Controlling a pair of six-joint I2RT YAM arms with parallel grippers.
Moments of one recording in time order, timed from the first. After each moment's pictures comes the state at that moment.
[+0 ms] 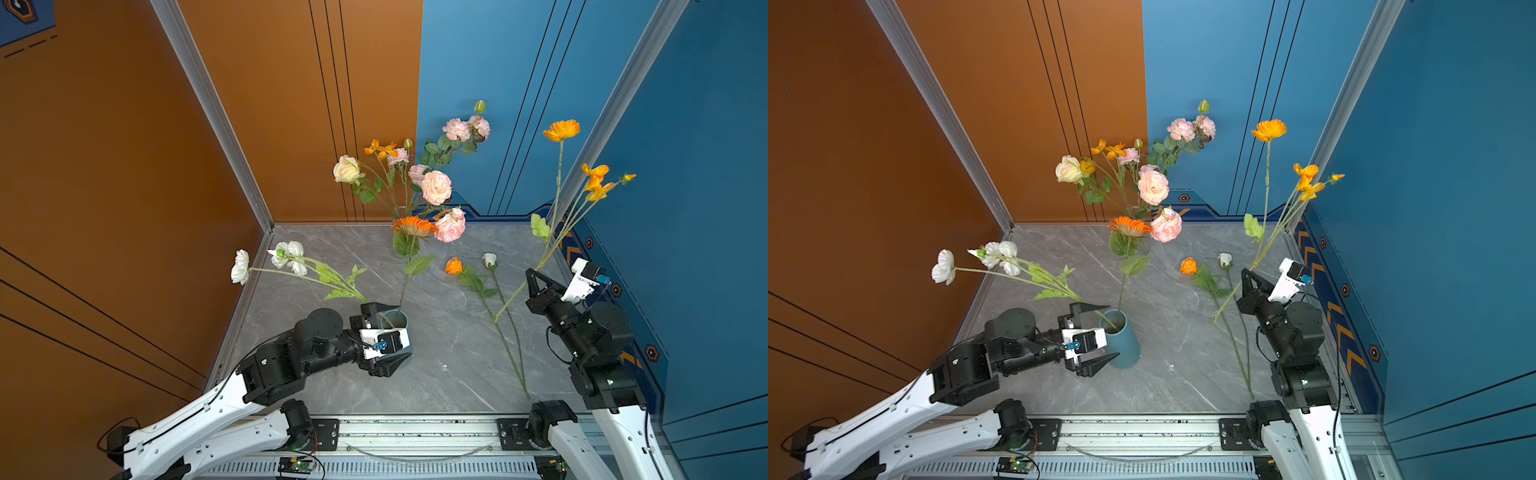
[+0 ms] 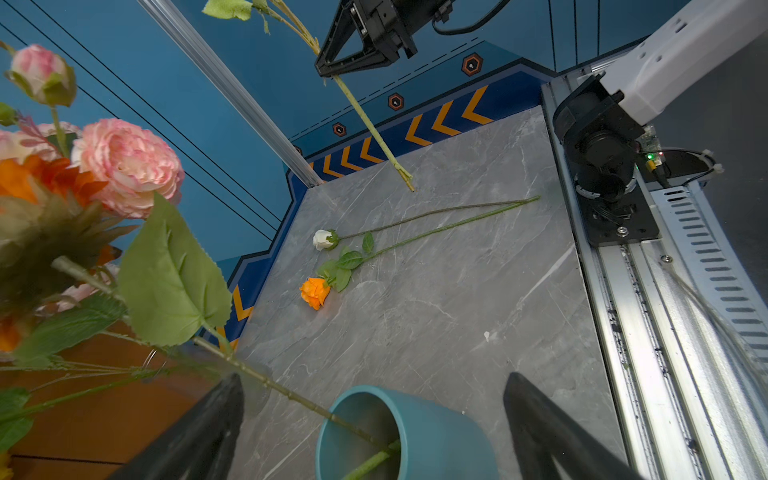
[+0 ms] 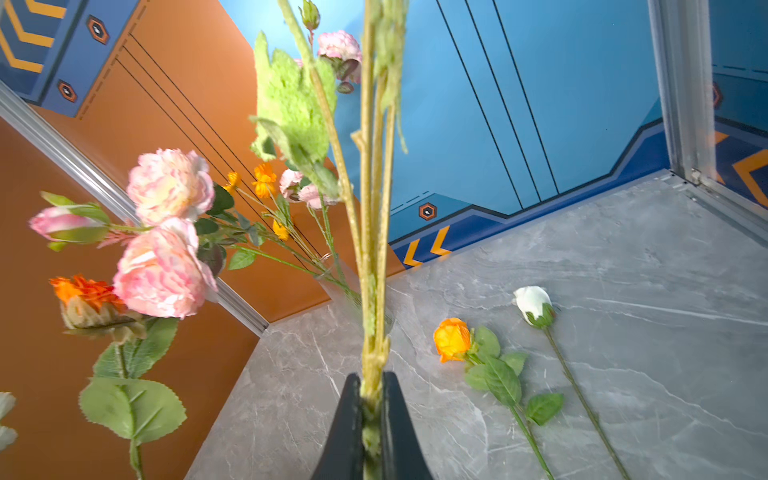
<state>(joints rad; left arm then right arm) -1.02 0.70 0.90 -0.47 0.07 0.58 0.11 0.55 0.73 -0.20 -0.15 0.58</state>
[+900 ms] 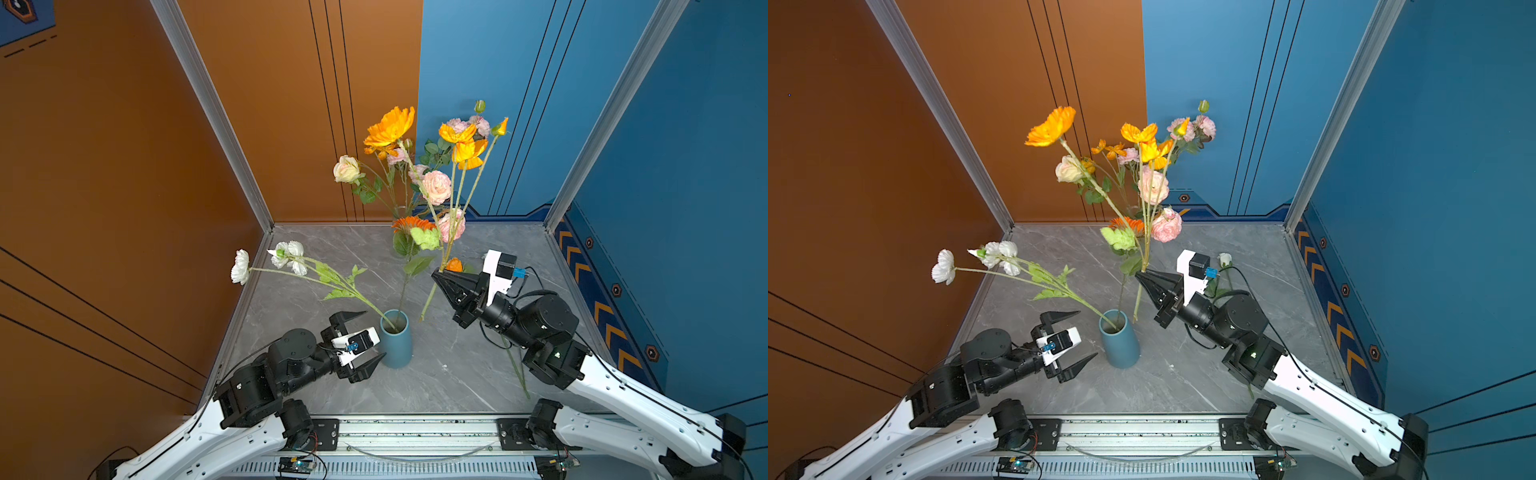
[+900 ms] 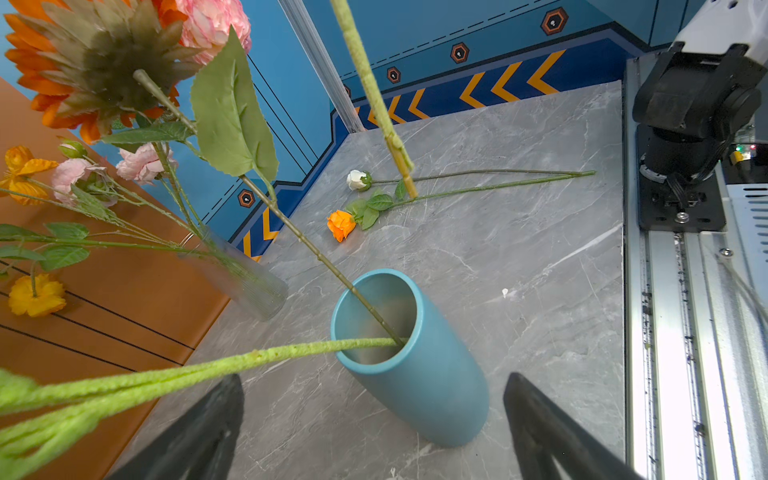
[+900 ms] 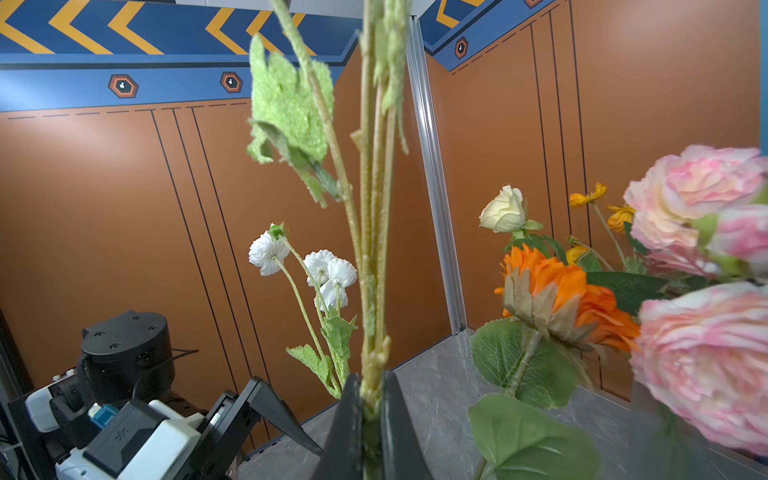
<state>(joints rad) -0.95 0.51 0.75 -0.55 -0.05 0.44 0.91 0.93 0.83 0.41 -0.10 0.24</state>
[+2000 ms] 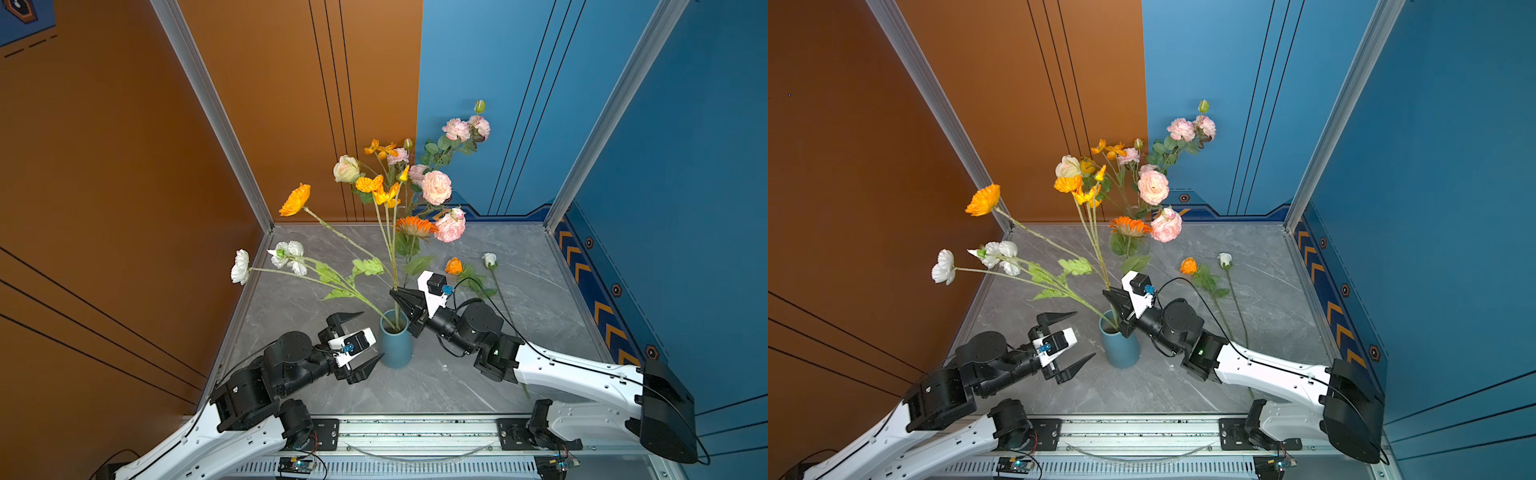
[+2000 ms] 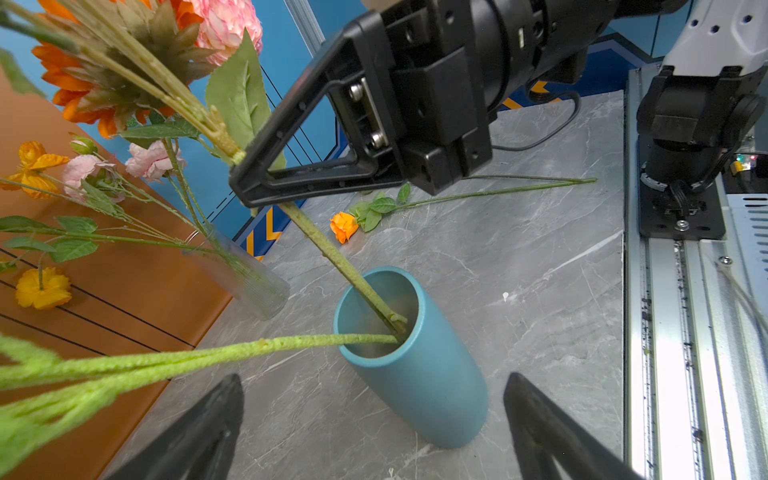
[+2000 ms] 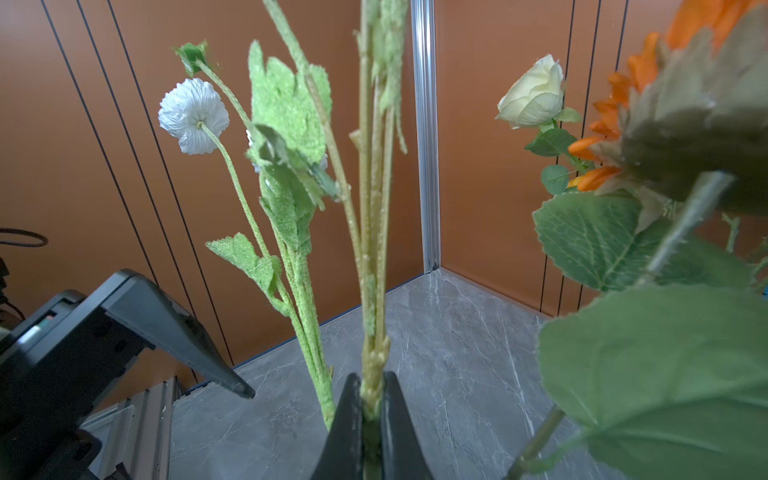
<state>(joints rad) -0.94 0.47 0.74 -0.55 -0.05 0.42 1.05 1.23 0.77 0.58 0.09 0.10</state>
